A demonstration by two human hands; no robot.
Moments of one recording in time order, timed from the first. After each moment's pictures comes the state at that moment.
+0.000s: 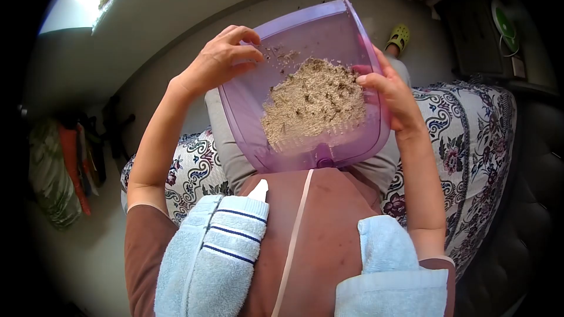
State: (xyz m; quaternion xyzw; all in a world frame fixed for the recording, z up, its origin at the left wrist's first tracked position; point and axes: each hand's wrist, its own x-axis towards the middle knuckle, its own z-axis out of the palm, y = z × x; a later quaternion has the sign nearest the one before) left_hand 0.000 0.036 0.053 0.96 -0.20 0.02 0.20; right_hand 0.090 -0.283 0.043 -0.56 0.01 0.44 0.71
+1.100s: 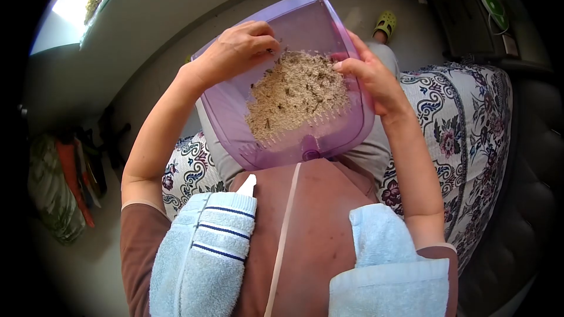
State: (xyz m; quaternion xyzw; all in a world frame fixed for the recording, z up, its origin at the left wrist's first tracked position) left_hand 0.039 -0.013 0.041 0.94 -0.27 0.00 0.23; right_hand 0.087 -0.284 0.043 -0.54 0.02 0.44 0.72
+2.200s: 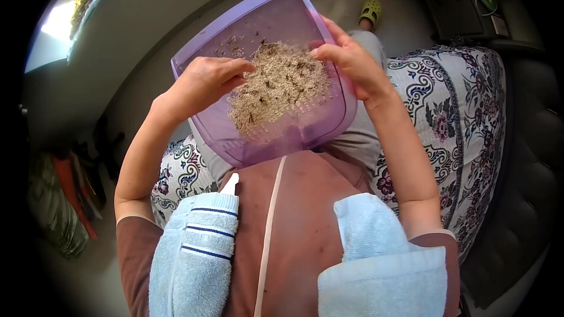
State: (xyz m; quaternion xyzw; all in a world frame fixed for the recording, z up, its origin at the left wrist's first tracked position) left_hand -0.005 -0.029 0.069 0.95 -0.20 -0.09 0.23; right_hand 0.089 -0.285 0.039 -0.53 0.01 0.44 0.72
